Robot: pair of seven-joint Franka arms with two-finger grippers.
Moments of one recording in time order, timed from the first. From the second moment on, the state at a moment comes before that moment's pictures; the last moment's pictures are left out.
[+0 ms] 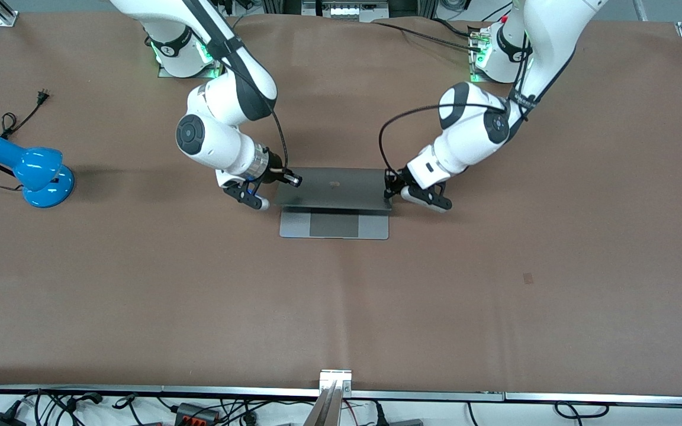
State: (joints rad) left arm 0.08 0.48 -0.68 -2.14 -0.47 2.84 0.03; right arm 0.46 0.39 0.12 -1.98 0.59 2.42 0.63
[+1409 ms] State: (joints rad) left arm -0.04 0.73 -0.56 -1.98 -0.47 2.96 0.06; right arm 0.43 0.65 0.12 -1.83 0.56 2.51 0.56
